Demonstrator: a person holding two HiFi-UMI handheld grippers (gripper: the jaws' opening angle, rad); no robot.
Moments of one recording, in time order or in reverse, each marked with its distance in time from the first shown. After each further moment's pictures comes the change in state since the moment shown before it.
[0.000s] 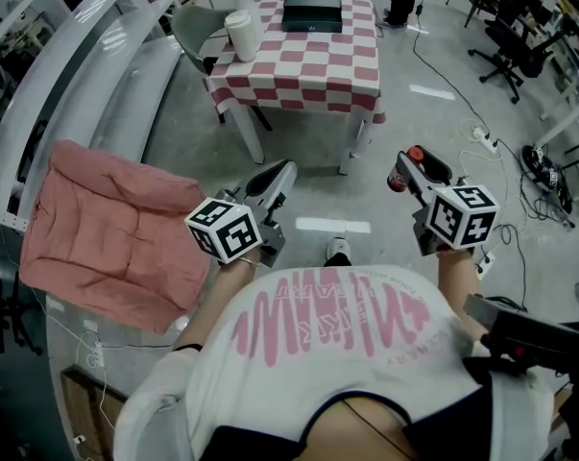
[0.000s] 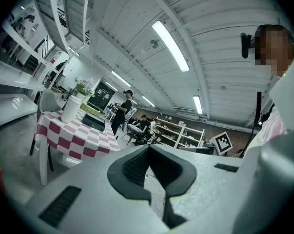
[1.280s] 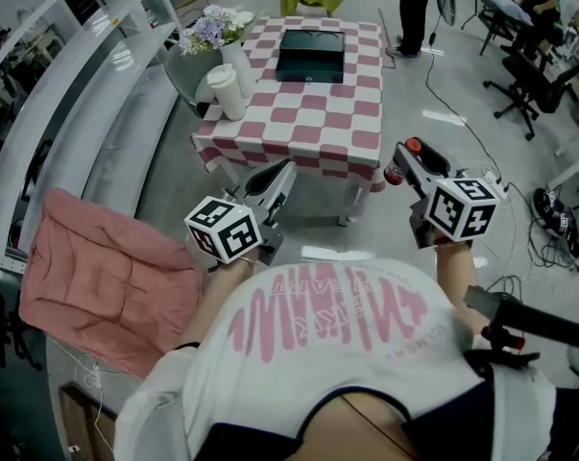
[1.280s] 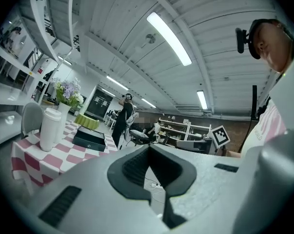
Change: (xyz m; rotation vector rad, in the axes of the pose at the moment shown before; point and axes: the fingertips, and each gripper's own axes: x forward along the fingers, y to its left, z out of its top) left arm 0.200 0.097 0.092 0.126 -0.027 0.024; right arm 0.172 -0.150 0.123 0.024 -0.106 0.077
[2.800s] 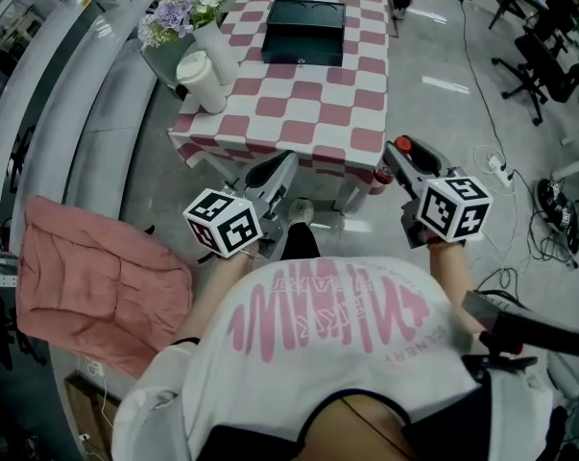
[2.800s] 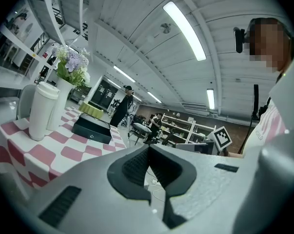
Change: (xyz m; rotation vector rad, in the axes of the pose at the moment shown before) left arm 0.094 0.091 -0.037 -0.100 0.073 0.028; right arm 0.110 -0.063 -0.045 0.071 0.137 0.041
